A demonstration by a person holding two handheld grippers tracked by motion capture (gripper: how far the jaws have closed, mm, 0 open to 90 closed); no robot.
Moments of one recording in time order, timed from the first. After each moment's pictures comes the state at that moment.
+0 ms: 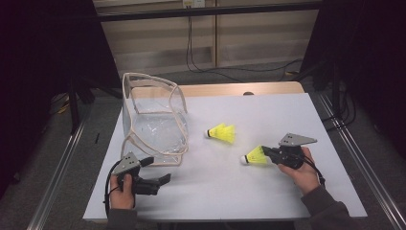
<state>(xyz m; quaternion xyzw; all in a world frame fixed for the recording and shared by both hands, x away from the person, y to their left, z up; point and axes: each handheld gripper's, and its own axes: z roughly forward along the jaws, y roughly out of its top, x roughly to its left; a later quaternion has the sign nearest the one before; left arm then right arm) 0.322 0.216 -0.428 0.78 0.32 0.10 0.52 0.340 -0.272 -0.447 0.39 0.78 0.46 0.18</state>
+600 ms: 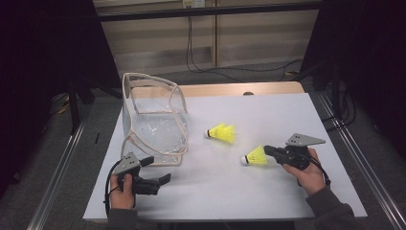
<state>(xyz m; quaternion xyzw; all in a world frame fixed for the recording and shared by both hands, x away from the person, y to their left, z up) 0.322 0.215 -0.428 0.78 0.33 0.10 0.52 0.334 -0.285 -0.443 0.41 0.76 0.47 0.18</state>
